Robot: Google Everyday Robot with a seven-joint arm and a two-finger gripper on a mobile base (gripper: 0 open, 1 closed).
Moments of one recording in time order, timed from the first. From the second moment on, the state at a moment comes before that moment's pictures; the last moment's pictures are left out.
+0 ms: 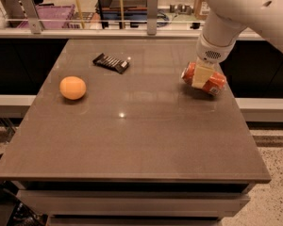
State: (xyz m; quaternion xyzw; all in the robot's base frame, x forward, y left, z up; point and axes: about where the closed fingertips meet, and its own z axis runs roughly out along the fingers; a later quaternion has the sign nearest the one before) arm 0.627 -0.186 0.868 -0.58 0.80 -0.09 0.15
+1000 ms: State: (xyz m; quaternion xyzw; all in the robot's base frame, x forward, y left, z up) arm 0.638 -0.160 0.842 -0.60 0.79 -0.05 0.14
